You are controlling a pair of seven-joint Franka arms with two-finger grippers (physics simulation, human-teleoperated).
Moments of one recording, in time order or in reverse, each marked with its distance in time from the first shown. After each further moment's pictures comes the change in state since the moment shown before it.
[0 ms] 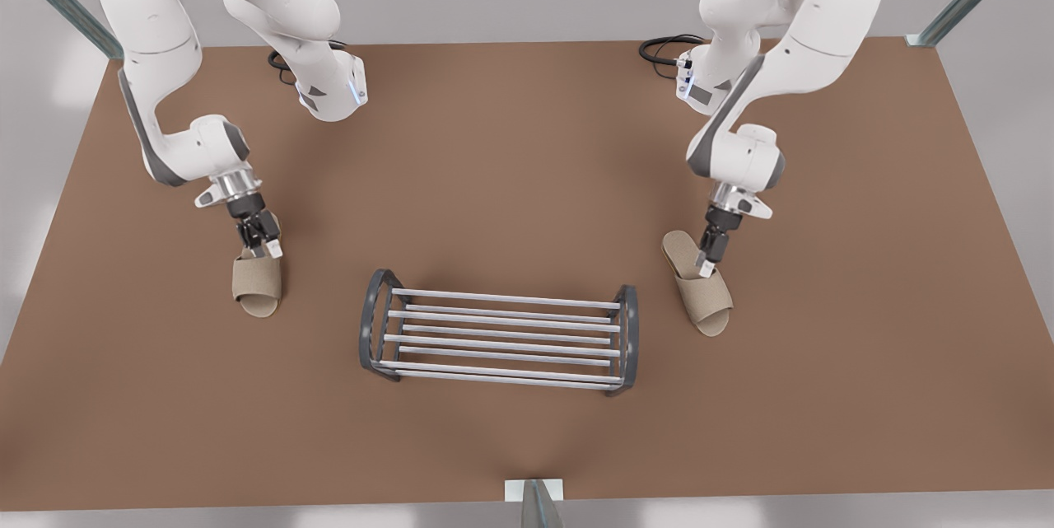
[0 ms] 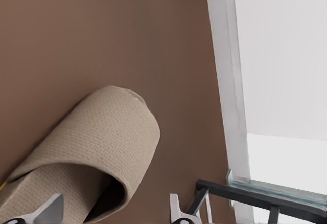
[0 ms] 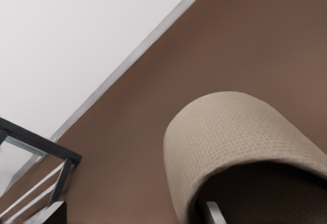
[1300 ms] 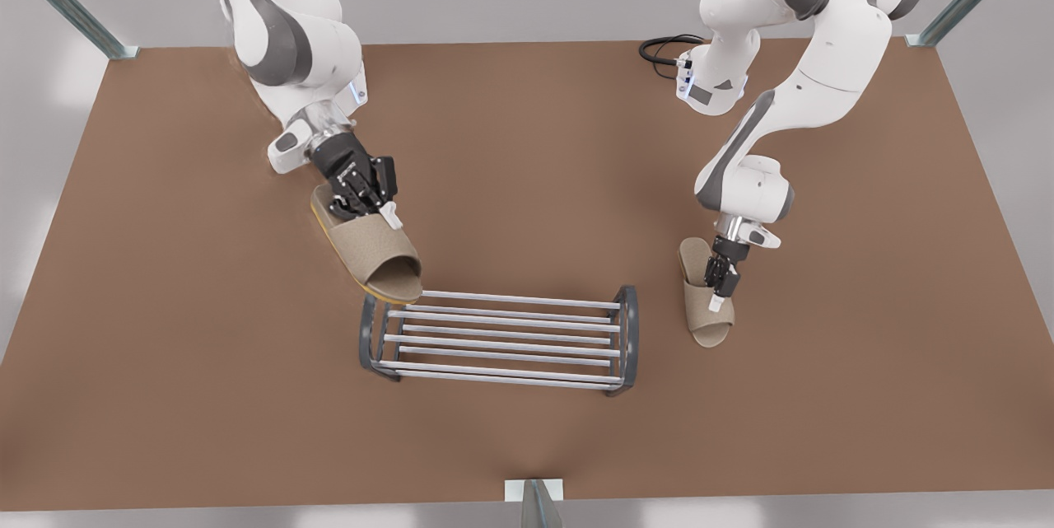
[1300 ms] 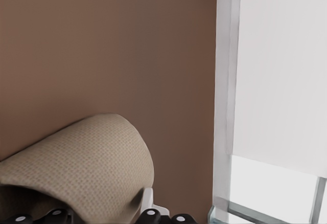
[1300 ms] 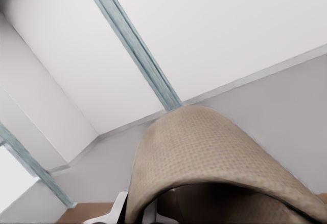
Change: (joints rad) left arm 0.031 0.163 0.014 0.197 0.000 0.008 -0.086; right arm 0.208 -0.412 0.716 0.577 0.042 0.749 0.415
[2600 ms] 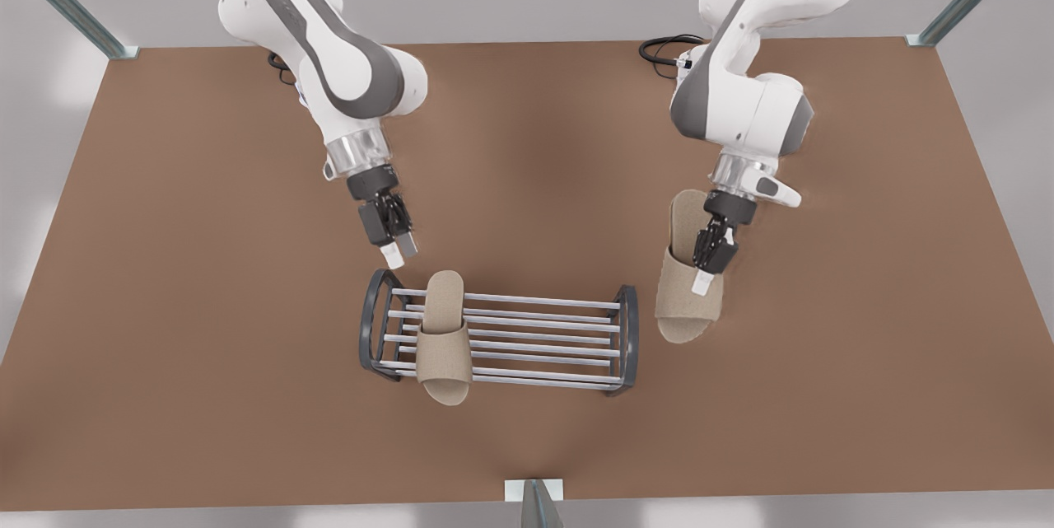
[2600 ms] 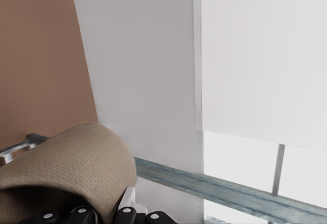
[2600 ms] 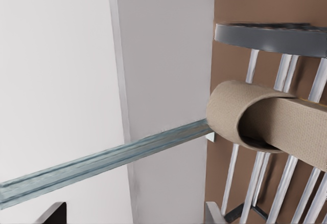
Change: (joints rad) left arm -0.243 -0.239 -0.102 0.601 0.000 0.729 -0.187; right arm 0.319 0.310 -0.229 0.244 -0.325 0.486 1.437
